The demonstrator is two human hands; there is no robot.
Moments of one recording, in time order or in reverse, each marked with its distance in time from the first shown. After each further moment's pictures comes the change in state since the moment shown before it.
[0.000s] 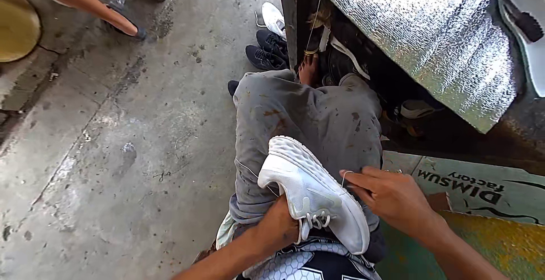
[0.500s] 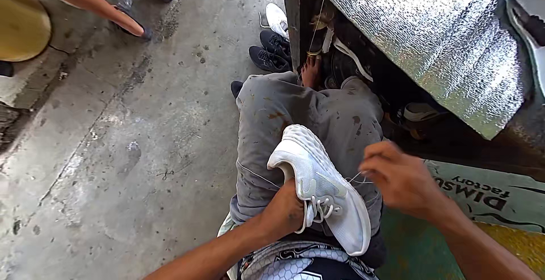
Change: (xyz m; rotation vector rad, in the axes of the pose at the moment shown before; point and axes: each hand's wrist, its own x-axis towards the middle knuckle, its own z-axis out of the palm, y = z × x) left_hand 0.042 0.000 -0.006 -0.306 -0.024 -0.158; right_hand 0.024 0.029 -0.022 0.158 0.143 -0.158
